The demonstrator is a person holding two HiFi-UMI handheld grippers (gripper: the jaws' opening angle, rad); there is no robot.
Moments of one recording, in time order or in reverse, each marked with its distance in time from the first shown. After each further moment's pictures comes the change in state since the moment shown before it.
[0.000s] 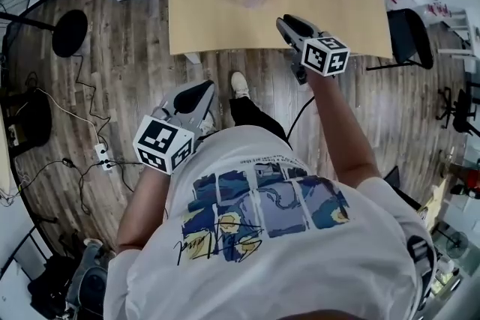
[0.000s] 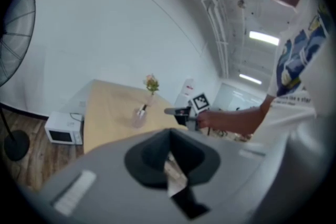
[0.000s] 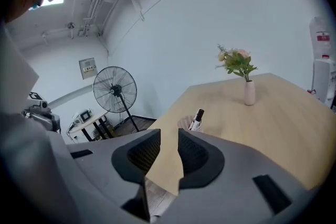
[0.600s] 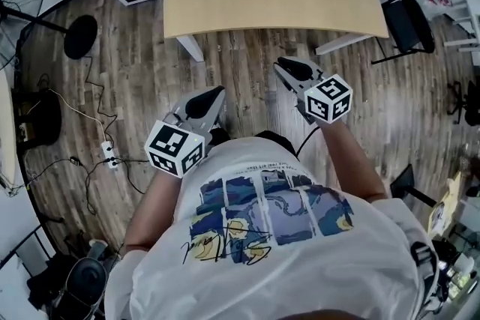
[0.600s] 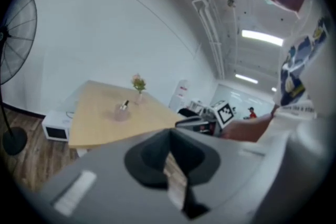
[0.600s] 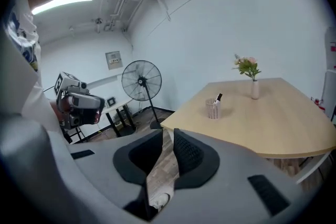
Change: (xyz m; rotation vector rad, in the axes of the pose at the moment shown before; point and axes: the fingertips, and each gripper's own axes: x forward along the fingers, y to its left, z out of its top) left arm -0.024 -0.111 -0.044 0.016 -0.035 -0.011; right arm -0.156 0.114 -0.100 -0.149 0.059 0.157
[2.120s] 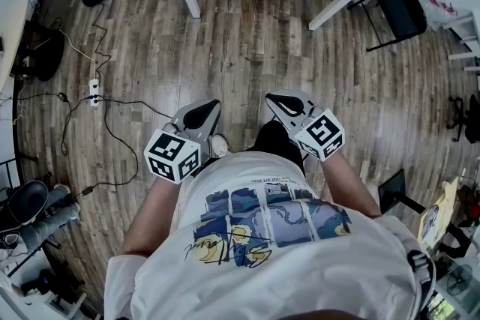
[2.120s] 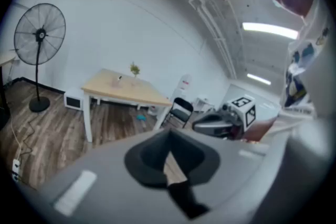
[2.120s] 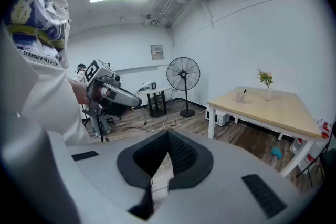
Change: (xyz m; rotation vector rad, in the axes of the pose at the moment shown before) left arm -0.098 -0.374 -0.202 -0.118 0.013 0.158; right arm -0.350 0.219 -0.218 -0.279 0.041 0.236
